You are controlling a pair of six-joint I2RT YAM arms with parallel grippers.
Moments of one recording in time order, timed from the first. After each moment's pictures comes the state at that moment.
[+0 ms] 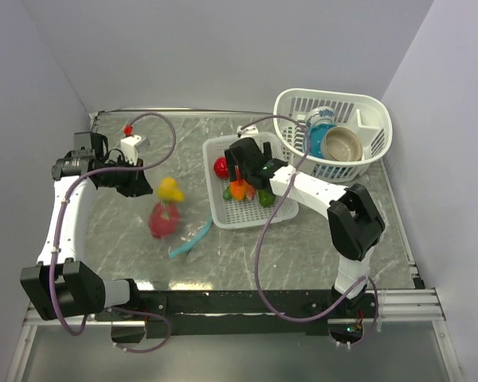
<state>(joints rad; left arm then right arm) 0.14 1.28 1.27 -1.04 0.70 0.45 0.72 1.83 1.39 -0.29 0.49 0.30</state>
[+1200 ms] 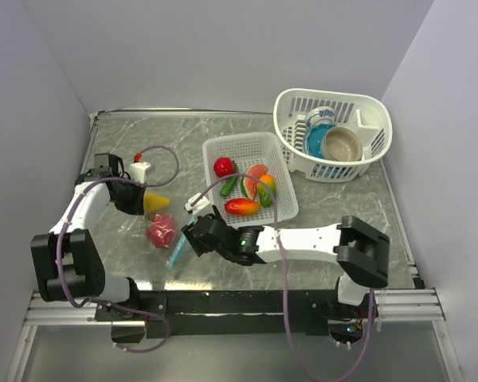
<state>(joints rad) 0.13 1.40 0.97 -0.77 0.36 0.48 1.27 1.66 1.09 -0.09 0.45 0.35</state>
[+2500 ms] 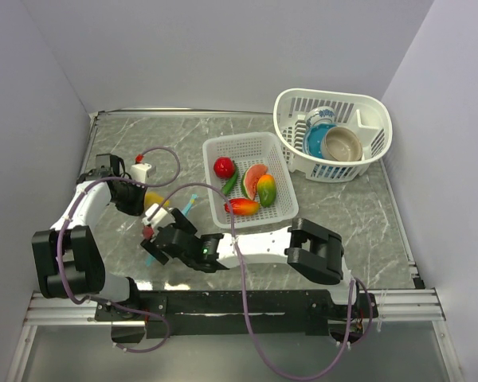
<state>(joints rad) 0.13 1.42 0.96 -0.77 0.36 0.49 1.35 2.00 1.40 0.04 0.48 0.17</state>
